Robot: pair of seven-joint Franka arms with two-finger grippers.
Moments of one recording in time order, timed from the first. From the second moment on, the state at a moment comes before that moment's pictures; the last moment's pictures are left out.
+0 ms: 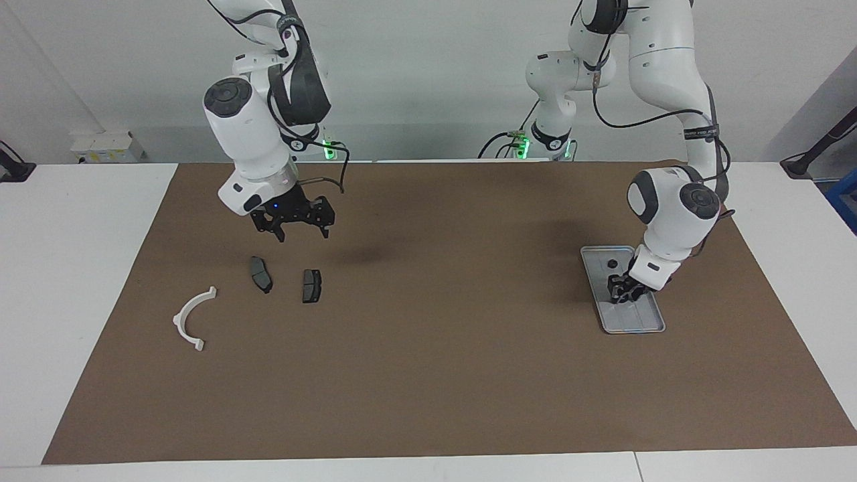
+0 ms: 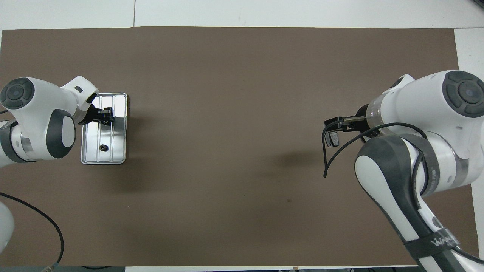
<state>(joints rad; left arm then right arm) 0.01 0.33 -0.01 -1.99 0.01 2.38 -0.03 0.19 0.01 0.01 -2.00 0.10 2.04 0.14</state>
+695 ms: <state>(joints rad) -0.37 0.36 -0.03 -1.71 0.01 2.14 -0.65 0.21 0.02 0.00 -2.00 0.10 2.05 0.15</state>
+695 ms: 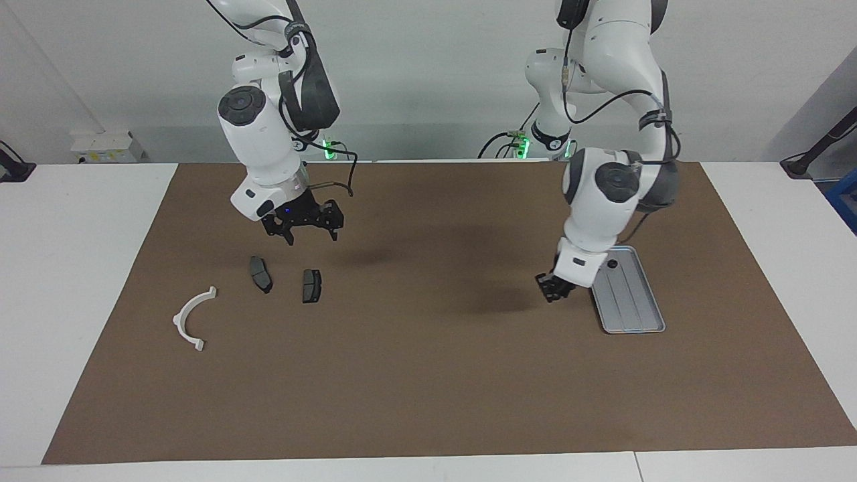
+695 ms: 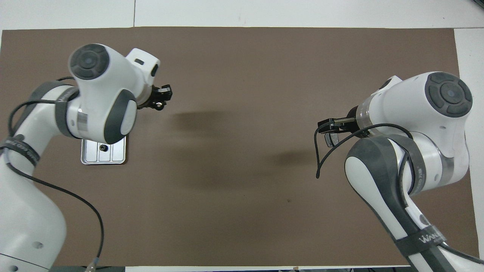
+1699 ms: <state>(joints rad) -0.58 0.45 -0.01 -1.82 0.01 2.35 -0.87 0.19 0.02 0.00 -1.99 0.10 2.05 0.12</state>
